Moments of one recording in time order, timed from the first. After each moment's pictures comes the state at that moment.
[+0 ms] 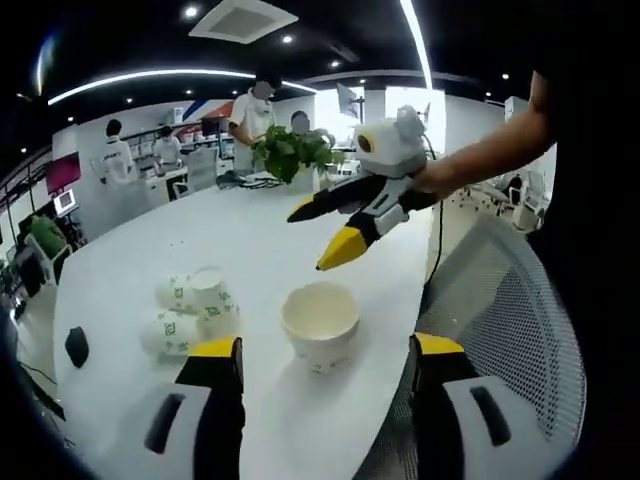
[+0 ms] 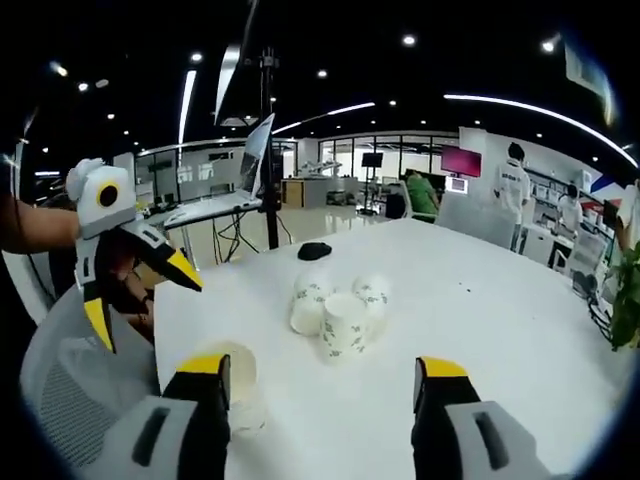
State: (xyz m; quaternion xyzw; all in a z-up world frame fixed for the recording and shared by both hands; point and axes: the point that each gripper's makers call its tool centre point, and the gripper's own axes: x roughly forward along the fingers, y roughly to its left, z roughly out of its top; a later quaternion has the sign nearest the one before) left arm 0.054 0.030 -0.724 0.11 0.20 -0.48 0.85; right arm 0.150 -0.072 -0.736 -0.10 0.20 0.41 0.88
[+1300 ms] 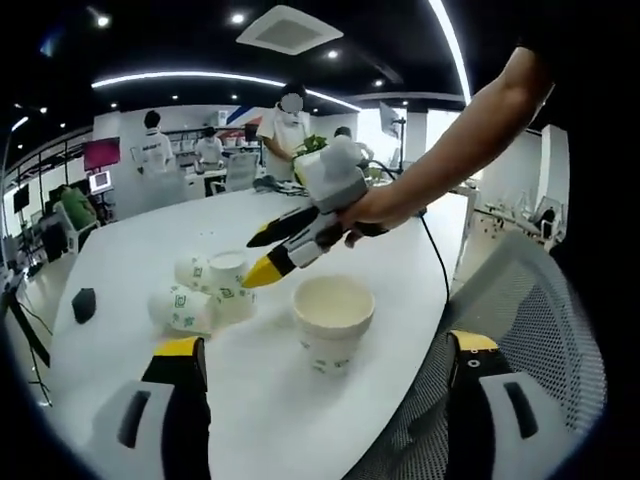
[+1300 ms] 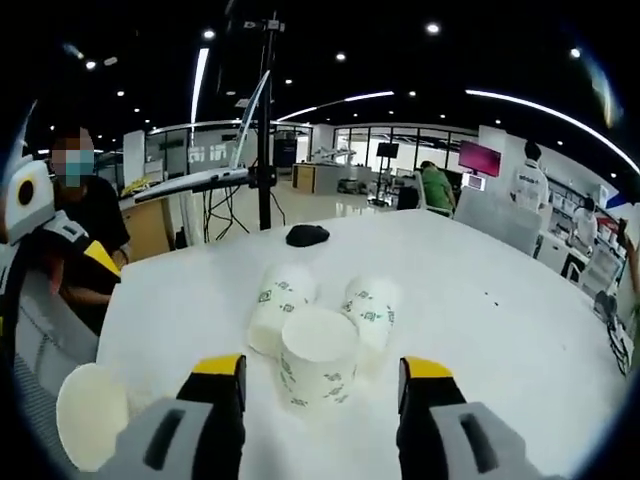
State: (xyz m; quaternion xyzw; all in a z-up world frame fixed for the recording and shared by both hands) left arm 0.056 0.032 -0.742 0.04 0.19 -0.42 0.89; right arm 0.229 -0.017 -0.780 -0.14 0.21 0.43 0.87
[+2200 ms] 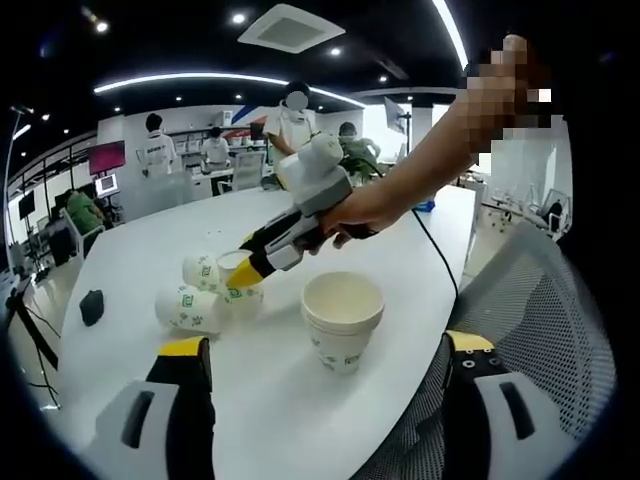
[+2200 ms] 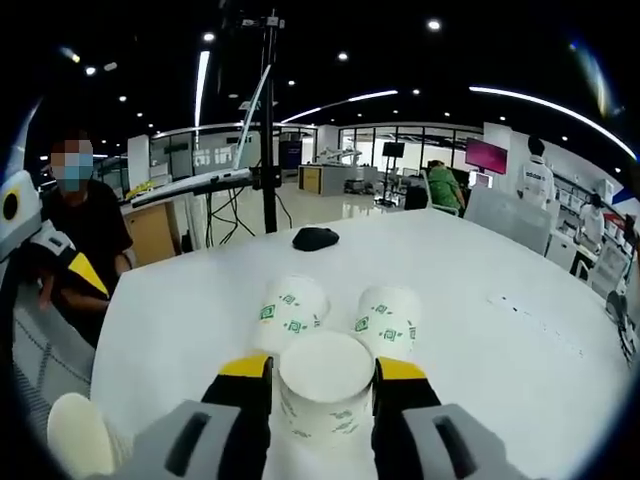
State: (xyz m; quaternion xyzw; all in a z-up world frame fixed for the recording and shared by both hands) left arm 0.061 0.035 -0.747 0.06 0.19 -0.40 0.89; right arm 0.241 0.010 -0.787 -0.13 0.21 0.45 0.86
